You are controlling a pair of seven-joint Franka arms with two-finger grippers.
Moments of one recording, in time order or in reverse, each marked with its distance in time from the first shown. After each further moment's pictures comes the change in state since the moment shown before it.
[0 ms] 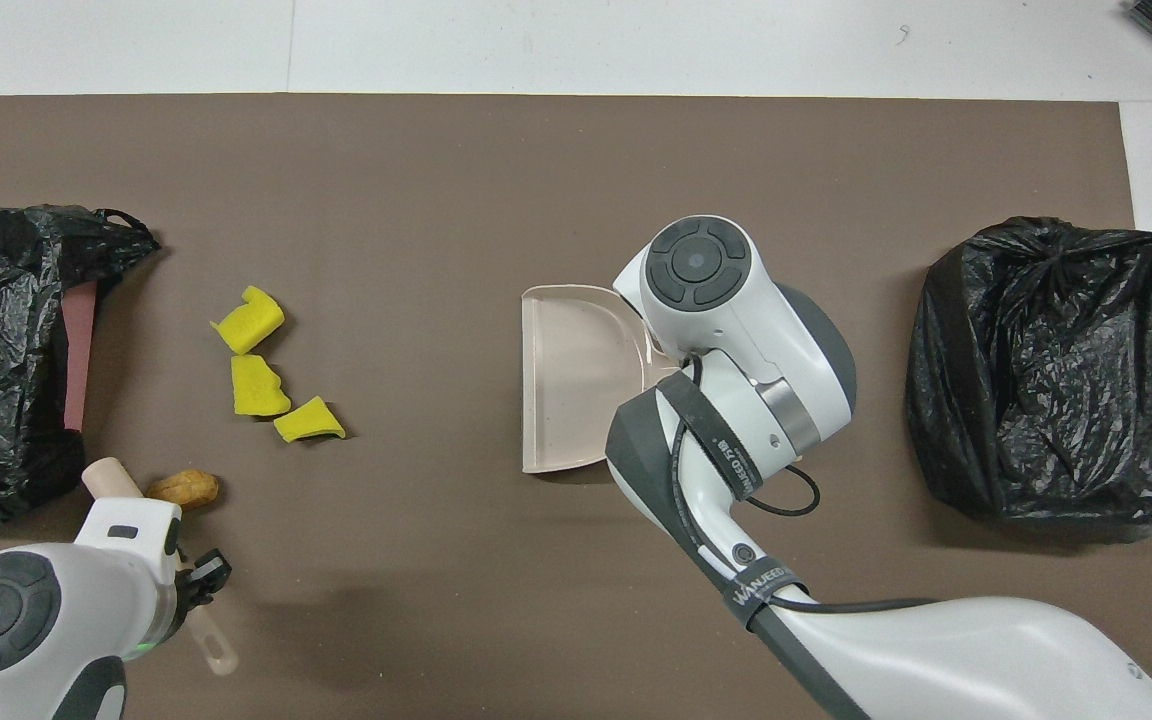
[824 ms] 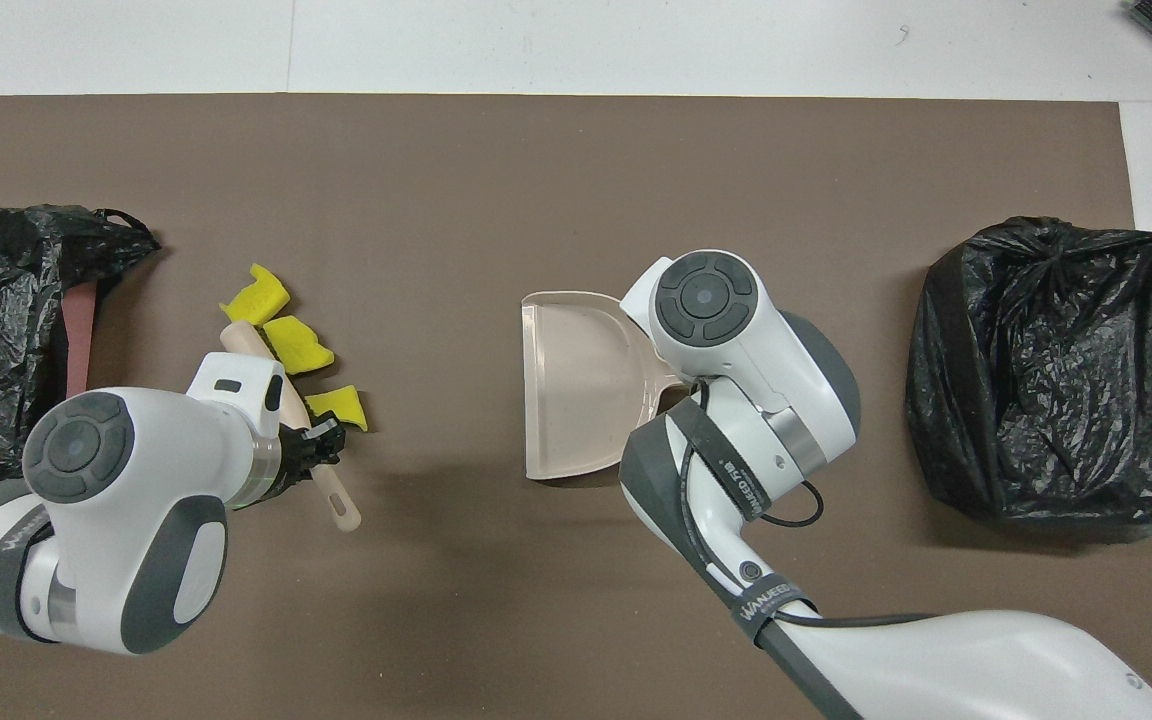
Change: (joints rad) left arm -0.095 0.383 -0.019 0.339 -0.249 0.213 0.100; right arm -0.005 -0.033 -0.002 -0.098 -0.014 0.092 0.001
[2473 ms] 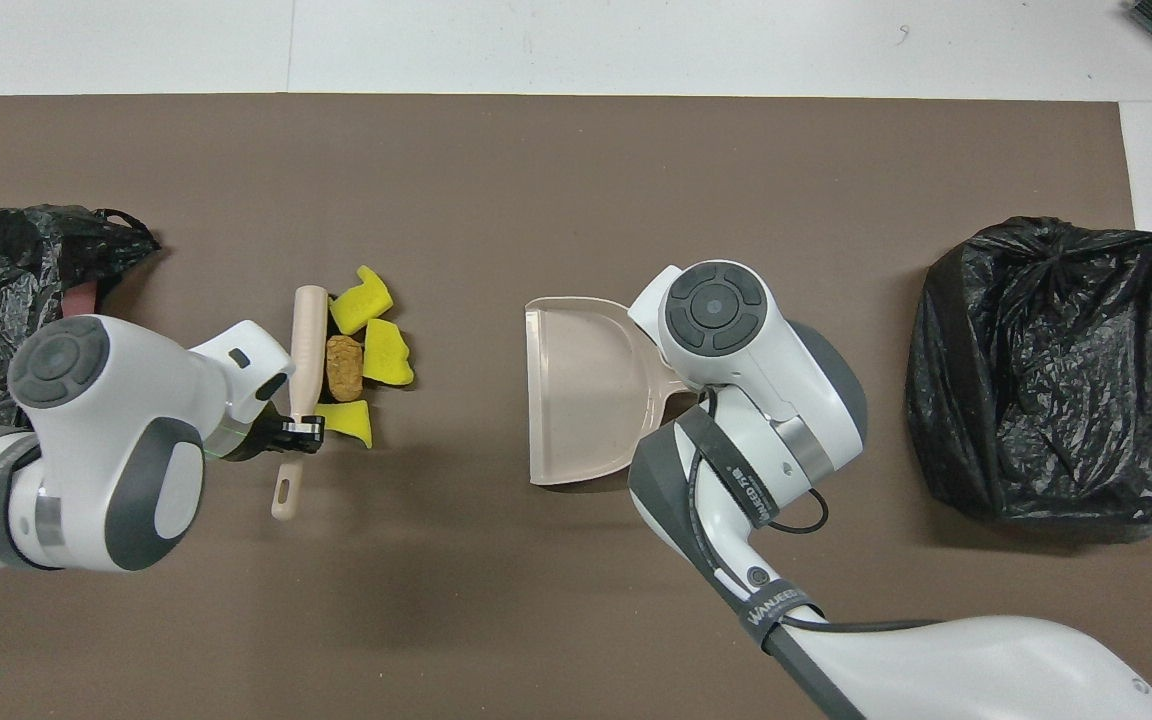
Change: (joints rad) left arm 0.058 0.146 -0.006 0.106 -0.029 -0.077 0.695; right arm -0.007 -0.019 0.000 -0.042 0.000 0.021 0.000
